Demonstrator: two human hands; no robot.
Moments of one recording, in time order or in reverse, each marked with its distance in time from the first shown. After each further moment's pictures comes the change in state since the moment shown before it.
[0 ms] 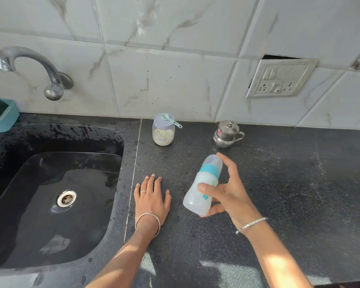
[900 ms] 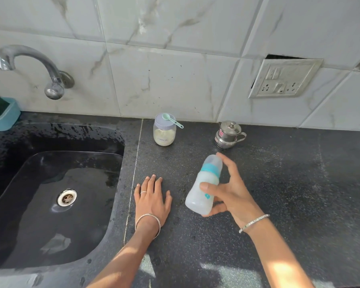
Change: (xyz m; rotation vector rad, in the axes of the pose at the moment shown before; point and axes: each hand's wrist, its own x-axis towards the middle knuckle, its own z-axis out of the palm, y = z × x) left_hand 0.000 0.001 -0.003 0.006 -0.018 -0.006; right_hand 0.012 0.001 -0.010 -0.001 -0.047 0.037
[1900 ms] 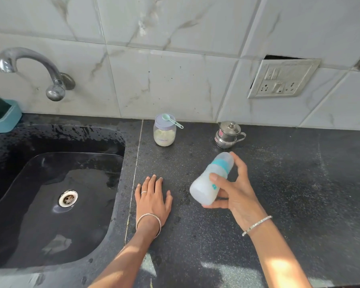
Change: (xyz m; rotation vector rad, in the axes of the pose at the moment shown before) left_hand 0.000 0.000 0.002 0.001 0.022 0.001; right_hand -0.001 0.003 -0.007 0.099 0.053 -0.037
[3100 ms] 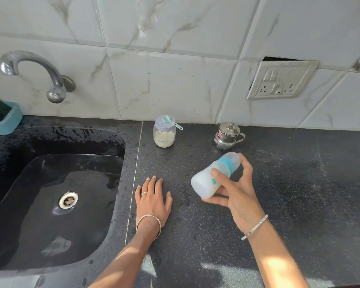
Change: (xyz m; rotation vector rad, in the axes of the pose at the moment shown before) left_hand 0.000 -0.001 0.001 0.013 0.000 0.010; right_hand -0.007 -0.008 0.013 0.074 0.123 -0.039
